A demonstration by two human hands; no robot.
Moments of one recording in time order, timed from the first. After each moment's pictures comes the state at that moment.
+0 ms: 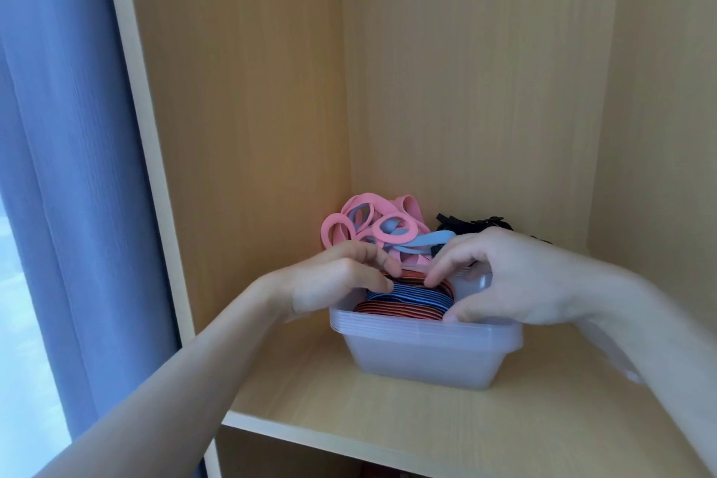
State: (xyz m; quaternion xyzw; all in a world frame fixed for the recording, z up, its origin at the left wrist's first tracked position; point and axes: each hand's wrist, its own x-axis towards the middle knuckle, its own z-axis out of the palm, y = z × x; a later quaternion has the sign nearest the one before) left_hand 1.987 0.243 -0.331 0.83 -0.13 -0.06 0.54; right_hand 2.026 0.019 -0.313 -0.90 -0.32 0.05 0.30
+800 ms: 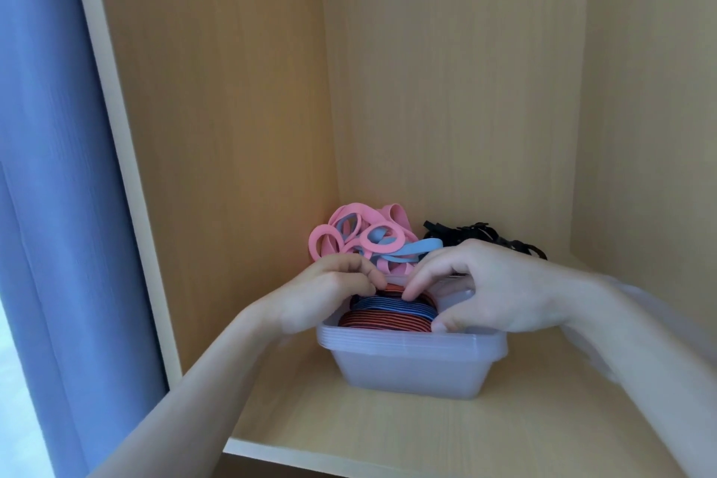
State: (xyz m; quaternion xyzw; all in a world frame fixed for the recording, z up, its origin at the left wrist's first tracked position) left_hand 1.998 0.247 -0.344 0.80 -0.12 -0.01 0.59; right_hand 2.030 0.007 -0.323 -0.85 -0.41 0.01 0.33
